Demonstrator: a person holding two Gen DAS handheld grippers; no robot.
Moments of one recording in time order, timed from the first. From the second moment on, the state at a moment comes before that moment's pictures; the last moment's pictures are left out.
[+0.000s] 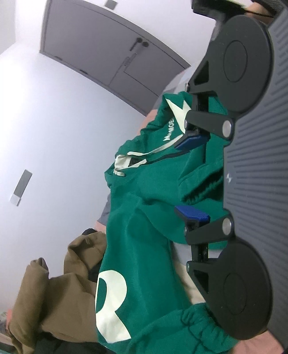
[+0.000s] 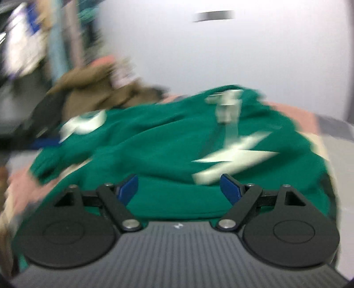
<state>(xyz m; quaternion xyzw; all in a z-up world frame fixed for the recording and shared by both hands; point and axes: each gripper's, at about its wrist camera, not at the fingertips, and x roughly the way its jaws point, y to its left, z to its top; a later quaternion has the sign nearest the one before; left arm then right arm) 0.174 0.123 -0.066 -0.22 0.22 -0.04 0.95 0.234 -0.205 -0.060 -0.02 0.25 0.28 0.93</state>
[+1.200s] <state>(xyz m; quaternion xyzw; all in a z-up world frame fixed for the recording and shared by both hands) 0.251 0.061 -0.116 -0.13 0.26 -0.07 0.95 0.407 -0.356 -0.139 0.28 0.23 0.01 0.93</state>
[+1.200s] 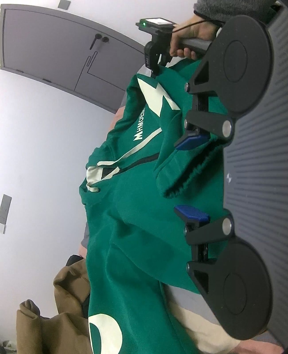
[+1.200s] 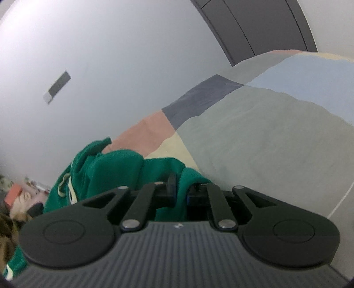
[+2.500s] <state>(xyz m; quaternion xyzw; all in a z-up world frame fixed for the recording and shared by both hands) 0.267 0.070 -0.139 -0.31 0.31 -0.14 0.89 0.502 -0.201 -0.091 0.02 0.27 0.04 0.96</state>
